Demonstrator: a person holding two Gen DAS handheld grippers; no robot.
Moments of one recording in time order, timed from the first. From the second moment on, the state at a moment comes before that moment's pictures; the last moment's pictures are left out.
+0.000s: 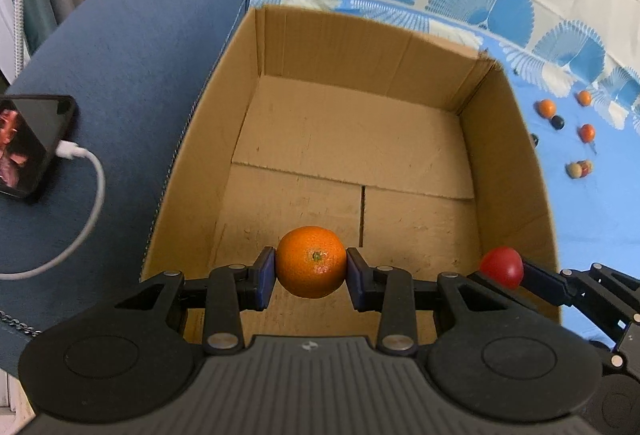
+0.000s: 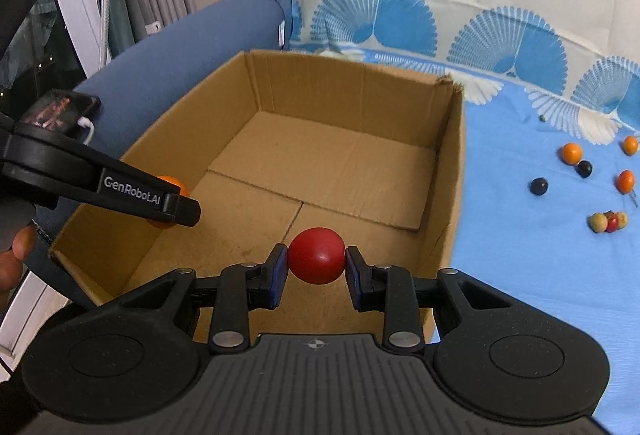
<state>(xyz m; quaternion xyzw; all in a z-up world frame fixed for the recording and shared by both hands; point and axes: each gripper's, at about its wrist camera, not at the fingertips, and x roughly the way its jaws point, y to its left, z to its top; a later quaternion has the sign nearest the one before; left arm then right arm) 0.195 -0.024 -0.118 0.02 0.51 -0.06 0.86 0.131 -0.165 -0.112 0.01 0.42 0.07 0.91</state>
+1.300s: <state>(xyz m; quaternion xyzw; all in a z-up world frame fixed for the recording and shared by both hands) 0.103 -0.029 0.070 0.03 0.48 -0.08 0.87 0.036 -0.208 -0.025 0.05 0.36 -0.01 0.93</state>
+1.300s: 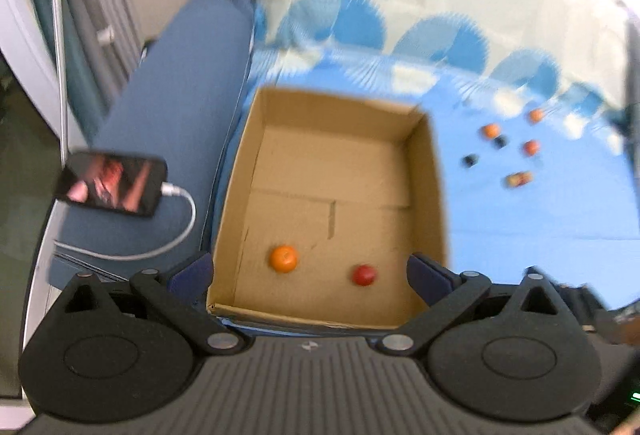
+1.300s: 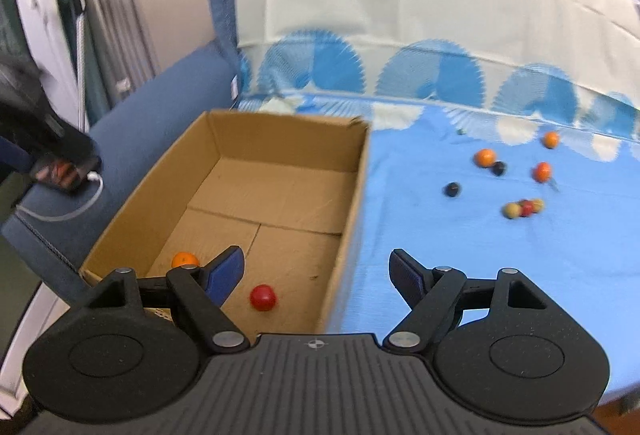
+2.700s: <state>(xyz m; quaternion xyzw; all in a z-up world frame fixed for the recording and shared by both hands) -0.034 -0.221 0.225 0.05 0.35 -0.24 0.90 -0.105 -0.374 0.000 0.17 0.27 -0.19 0.93</state>
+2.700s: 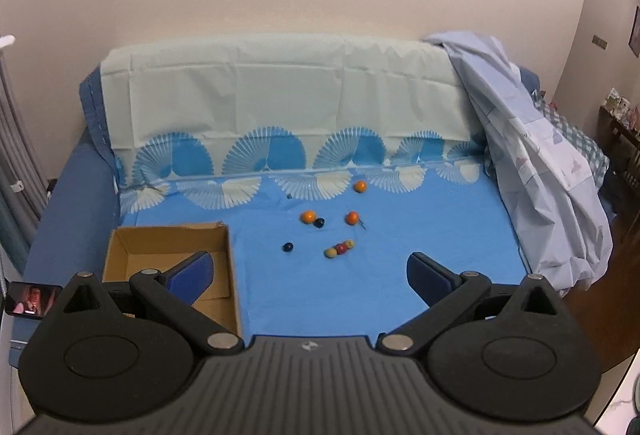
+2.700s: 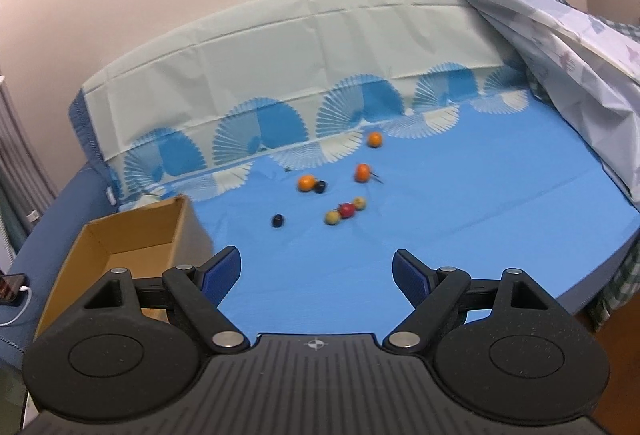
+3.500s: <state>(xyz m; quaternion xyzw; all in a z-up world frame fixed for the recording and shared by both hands) 0.297 -0.369 -0.140 0.09 0.54 -0.17 0.82 0.093 -0.523 -0.147 0.17 0.32 -0.23 0.90</state>
